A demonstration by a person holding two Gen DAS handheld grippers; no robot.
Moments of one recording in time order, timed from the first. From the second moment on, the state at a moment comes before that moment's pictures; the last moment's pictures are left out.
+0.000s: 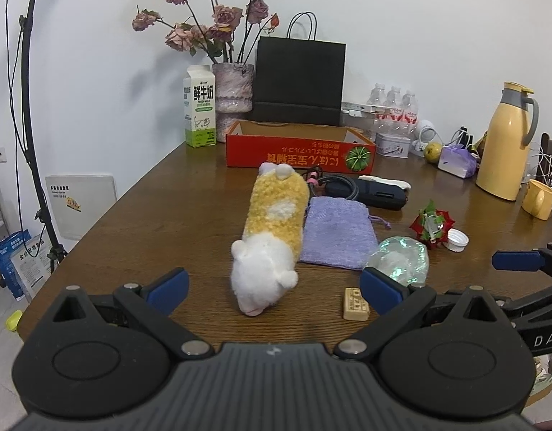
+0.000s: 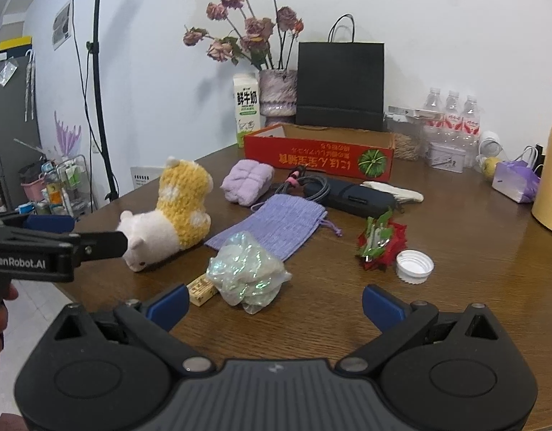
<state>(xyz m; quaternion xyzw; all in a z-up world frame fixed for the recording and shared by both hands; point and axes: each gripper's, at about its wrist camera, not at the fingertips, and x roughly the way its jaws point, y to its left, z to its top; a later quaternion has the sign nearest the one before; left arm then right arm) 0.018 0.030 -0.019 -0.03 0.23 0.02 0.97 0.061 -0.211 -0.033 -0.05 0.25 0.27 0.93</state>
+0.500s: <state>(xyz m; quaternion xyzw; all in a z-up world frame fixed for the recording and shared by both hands) 0.047 0.044 -0.037 -0.03 0.26 0.03 0.96 0.092 -0.182 -0.049 -0.08 0.26 0.29 0.92</state>
